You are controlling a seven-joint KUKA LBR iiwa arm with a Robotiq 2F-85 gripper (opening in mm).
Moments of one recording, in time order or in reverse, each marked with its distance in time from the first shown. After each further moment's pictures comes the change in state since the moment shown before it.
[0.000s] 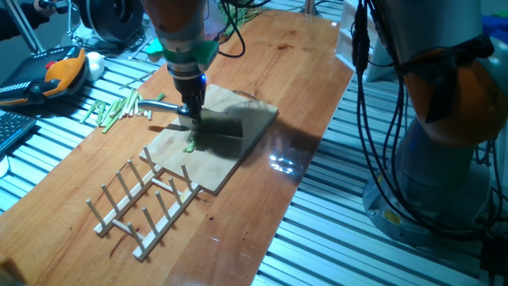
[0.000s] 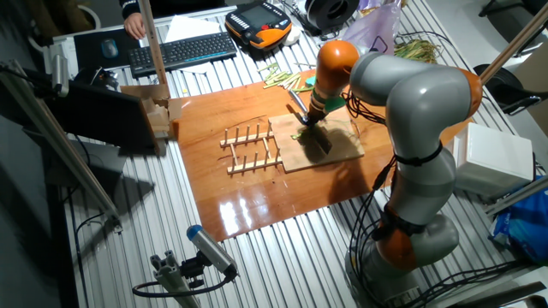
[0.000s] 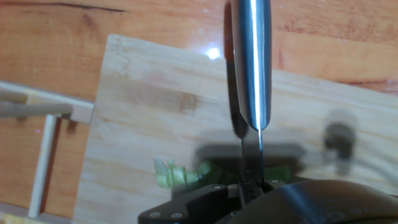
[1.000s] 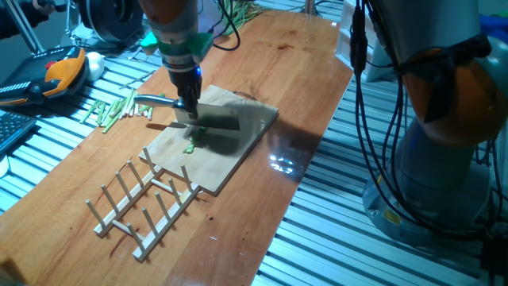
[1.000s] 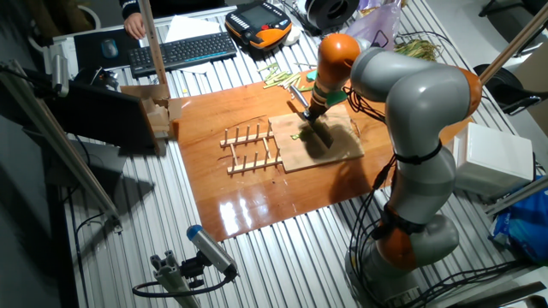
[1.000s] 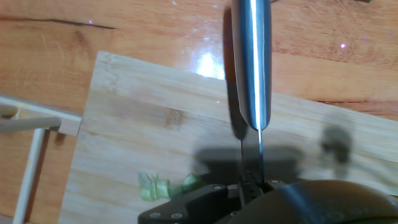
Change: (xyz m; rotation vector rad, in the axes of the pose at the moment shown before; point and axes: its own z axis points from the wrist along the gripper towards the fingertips) arm -0.008 -0.014 0.007 -0.006 -0.023 -0.027
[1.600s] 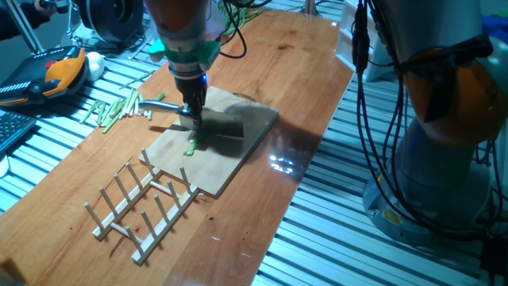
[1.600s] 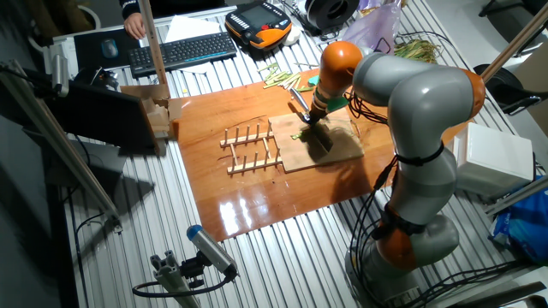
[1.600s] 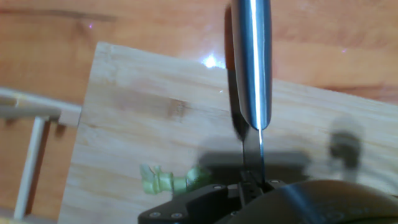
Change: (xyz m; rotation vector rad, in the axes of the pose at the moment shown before) arm 0.016 0.012 0.005 -0.014 0.020 0.014
